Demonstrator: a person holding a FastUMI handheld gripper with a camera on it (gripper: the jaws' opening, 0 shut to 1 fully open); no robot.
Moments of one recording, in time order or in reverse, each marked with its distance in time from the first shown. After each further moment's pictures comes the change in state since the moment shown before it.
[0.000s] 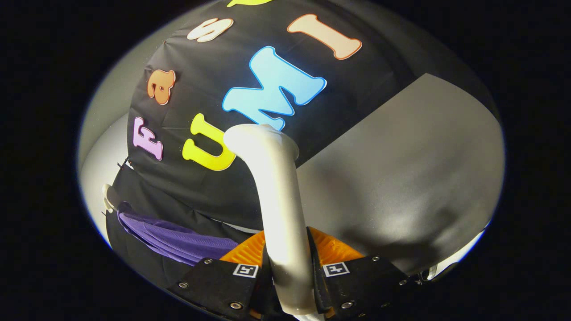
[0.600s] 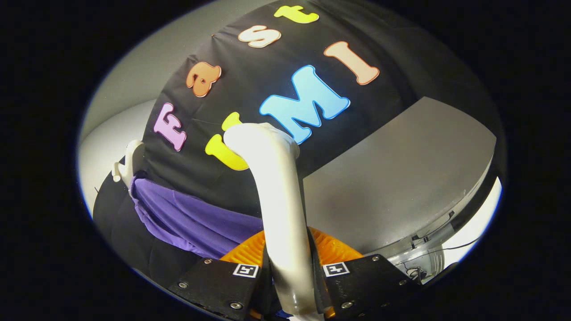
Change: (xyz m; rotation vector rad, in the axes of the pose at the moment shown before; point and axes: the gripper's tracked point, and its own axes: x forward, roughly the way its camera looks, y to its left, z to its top) arm -0.060 0.111 -0.086 -0.133 -0.191 0.004
